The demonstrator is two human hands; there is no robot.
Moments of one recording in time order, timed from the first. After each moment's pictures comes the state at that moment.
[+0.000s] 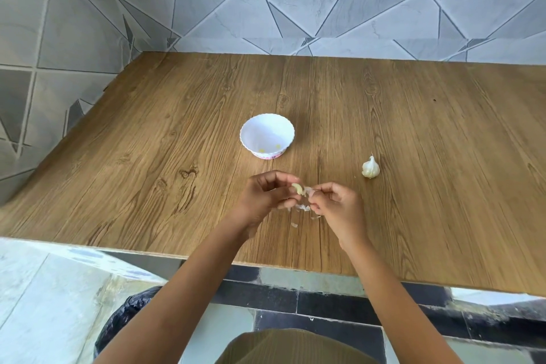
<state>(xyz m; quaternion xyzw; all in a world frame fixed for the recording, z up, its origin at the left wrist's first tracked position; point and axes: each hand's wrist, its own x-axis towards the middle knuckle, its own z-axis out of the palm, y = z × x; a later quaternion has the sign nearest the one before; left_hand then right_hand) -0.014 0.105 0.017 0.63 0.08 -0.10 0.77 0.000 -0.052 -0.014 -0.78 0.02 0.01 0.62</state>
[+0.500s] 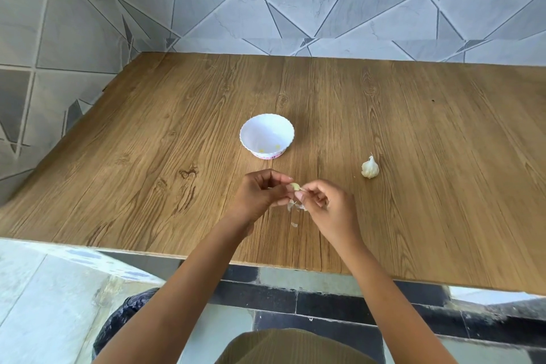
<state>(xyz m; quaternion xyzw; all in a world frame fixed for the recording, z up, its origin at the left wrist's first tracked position) -0.012 0.110 0.016 0.67 0.10 -0.07 0.73 -0.001 -0.047 -0.018 -0.84 -0.18 -0.13 0.49</state>
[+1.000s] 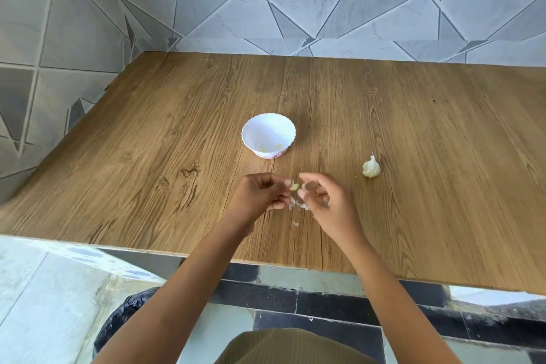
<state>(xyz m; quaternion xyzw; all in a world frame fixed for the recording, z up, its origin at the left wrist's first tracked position) -0.014 0.111 0.015 0.70 0.12 -0.07 0.70 0.001 -0.049 -0.013 -0.84 -0.17 -0.06 0.51</state>
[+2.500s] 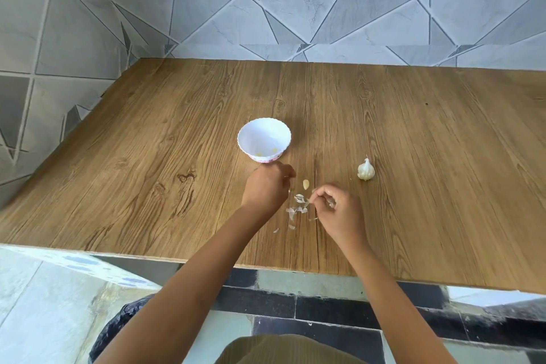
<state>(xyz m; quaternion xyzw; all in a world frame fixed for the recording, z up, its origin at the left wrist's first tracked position) 0.020 0.095 0.011 0.96 -0.03 0.07 0.26 0.004 -0.061 -0.027 -0.88 -0.12 -0.12 0.44</state>
